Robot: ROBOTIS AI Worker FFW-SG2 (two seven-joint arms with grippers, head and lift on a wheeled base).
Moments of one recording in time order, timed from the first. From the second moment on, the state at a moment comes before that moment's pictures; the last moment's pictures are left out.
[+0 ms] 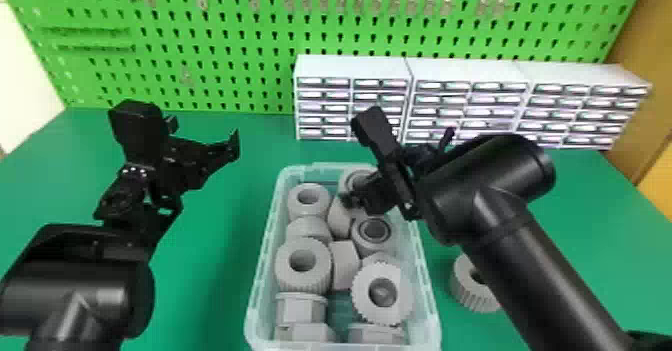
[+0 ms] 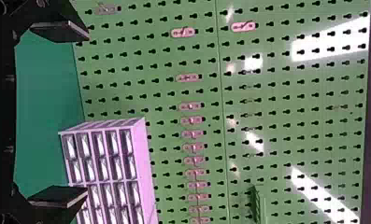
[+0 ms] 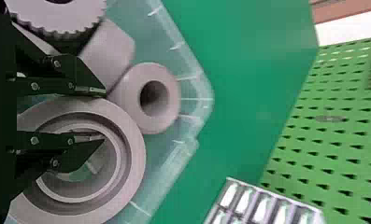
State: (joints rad) left arm -0.11 0.13 0.01 -1.76 0.04 0.24 -0.20; right arm -0.55 -0.10 0.48 -1.56 0.04 1.11 0.46
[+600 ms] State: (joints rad) left arm -0.10 0.13 0.02 -1.76 0.04 0.24 -0.21; right arm -0.50 -0.12 0.34 -1.81 0.25 1.20 0.46
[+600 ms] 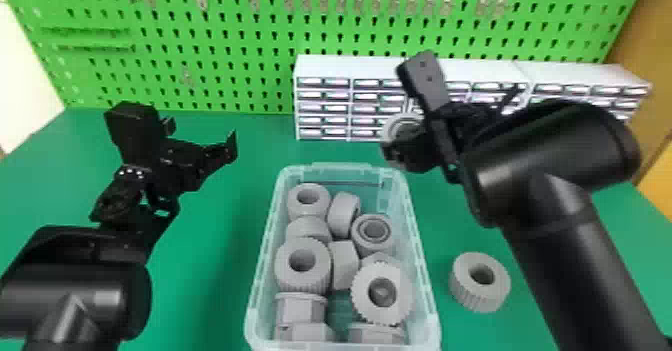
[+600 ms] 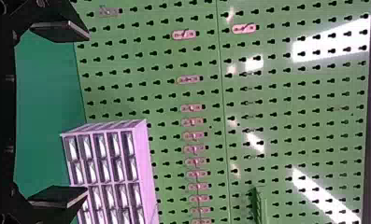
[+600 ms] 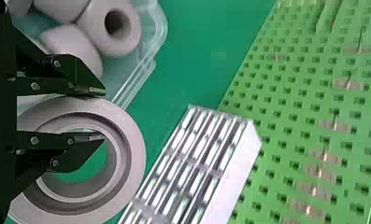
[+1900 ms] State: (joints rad) left arm -0.12 0.12 0.01 -1.76 0.03 0.24 -0.23; right arm -0.10 -0.11 -0.18 -1.78 0.37 1.04 0.46
